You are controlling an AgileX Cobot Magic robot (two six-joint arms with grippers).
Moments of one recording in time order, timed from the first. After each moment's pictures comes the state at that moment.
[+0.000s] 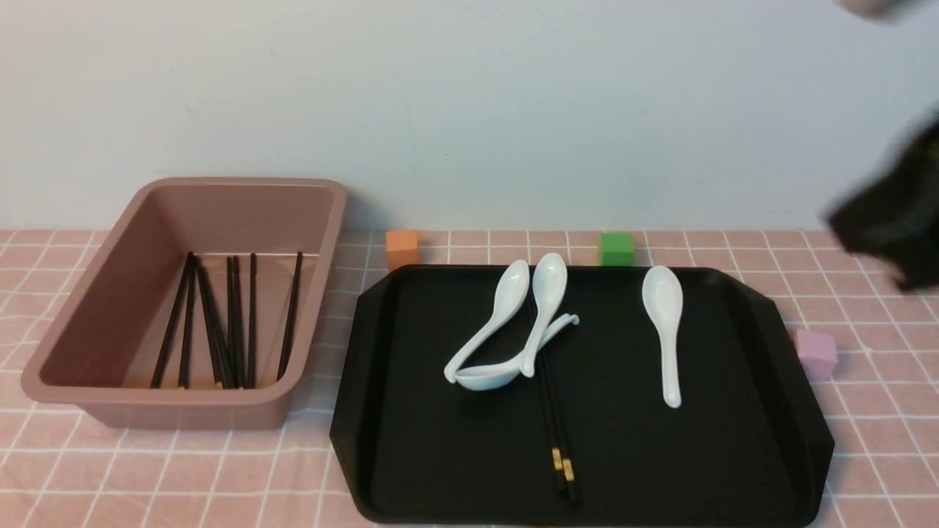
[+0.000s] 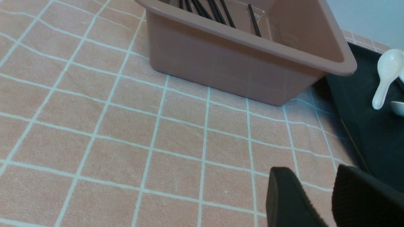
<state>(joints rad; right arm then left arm) 0.58 1.04 -1.32 -0.06 1.15 0.04 -0.04 -0.01 0.03 -0.12 0.39 -0.29</state>
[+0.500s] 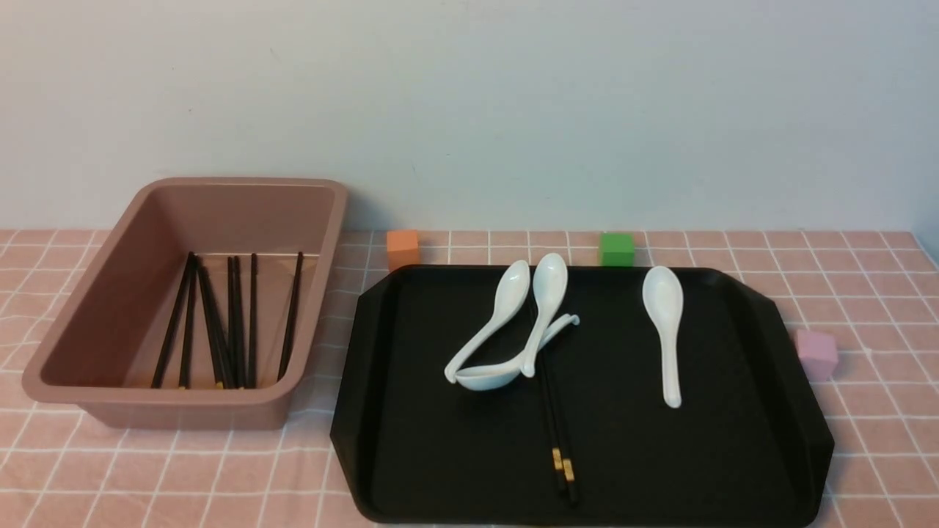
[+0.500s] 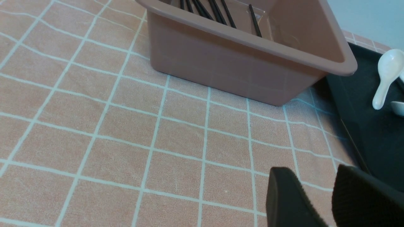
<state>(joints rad) 0.08 0.13 -0.15 0.01 0.45 -0.07 -0.04 -0.01 0.03 -0.12 0.39 -0.29</state>
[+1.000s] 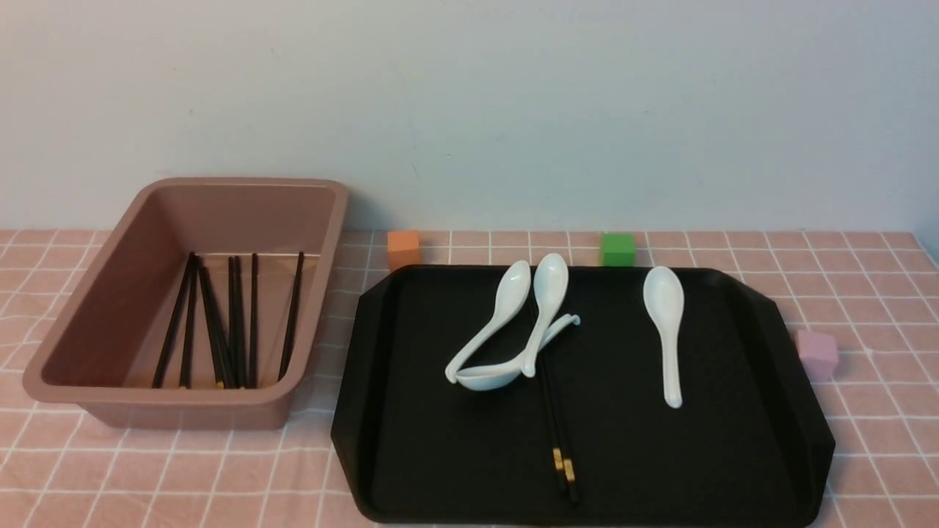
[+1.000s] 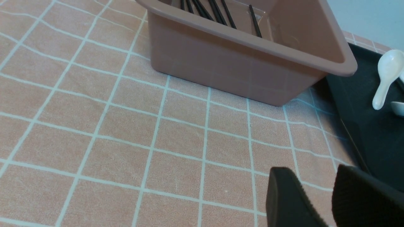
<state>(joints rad) 0.07 -0.01 0.01 0.14 0.40 -0.07 -0.04 -0.01 0.03 -0.12 0.39 -0.29</state>
